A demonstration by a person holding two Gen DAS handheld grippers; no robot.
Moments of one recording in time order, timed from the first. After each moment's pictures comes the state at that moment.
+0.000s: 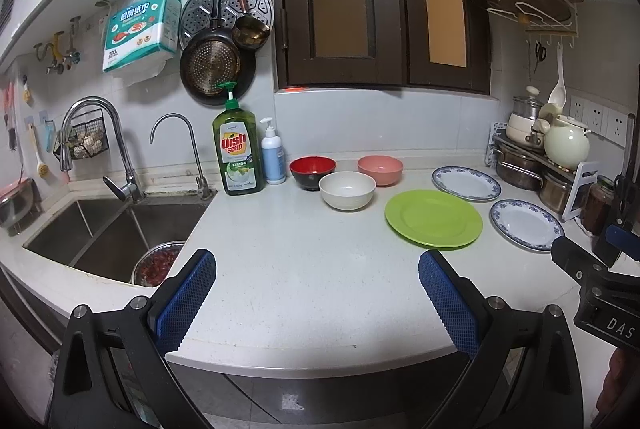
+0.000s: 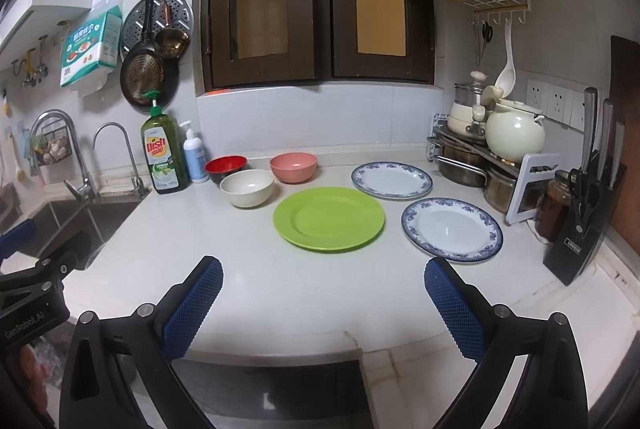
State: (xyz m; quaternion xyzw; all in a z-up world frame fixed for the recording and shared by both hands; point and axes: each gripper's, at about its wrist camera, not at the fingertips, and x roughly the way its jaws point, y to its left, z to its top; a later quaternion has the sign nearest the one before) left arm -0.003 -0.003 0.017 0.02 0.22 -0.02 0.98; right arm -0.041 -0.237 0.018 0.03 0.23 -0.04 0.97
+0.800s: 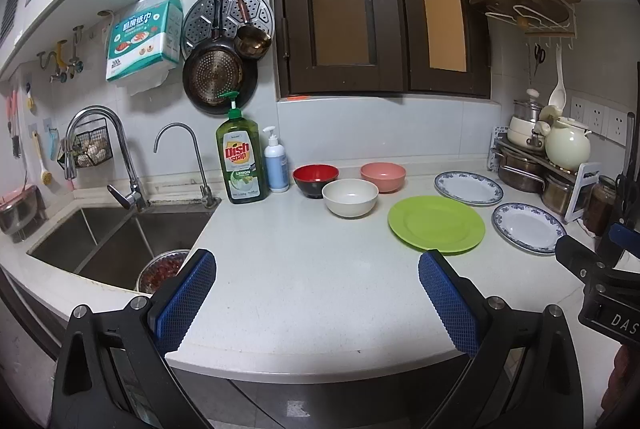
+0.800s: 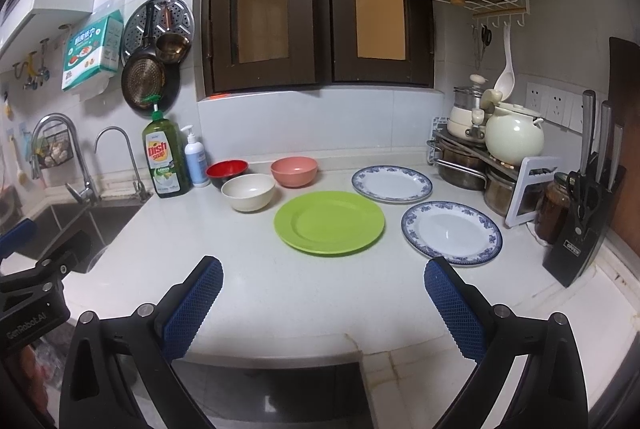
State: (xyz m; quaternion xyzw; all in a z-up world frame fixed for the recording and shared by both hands) left arm -0.009 -0.007 0.021 0.03 0.20 -0.01 0.98; right arm -0.044 -0.237 0.021 0.03 0.22 -0.04 0.97
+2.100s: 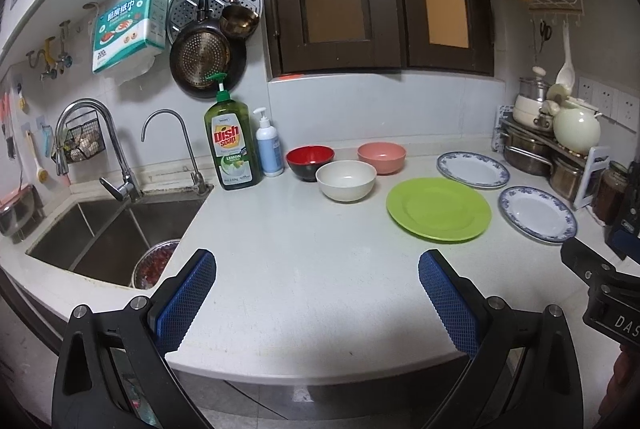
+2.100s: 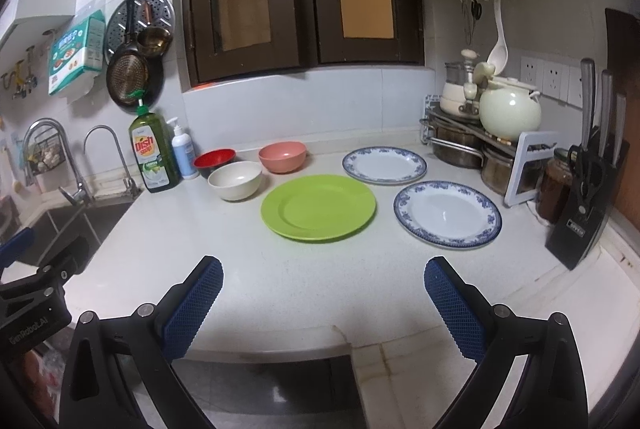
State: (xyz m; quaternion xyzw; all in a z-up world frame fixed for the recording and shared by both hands) left arm 0.032 -0.026 0.009 0.05 0.24 -0.01 0.97; right arm -0.024 -0.262 0.002 0.06 0.25 -0.05 0.96
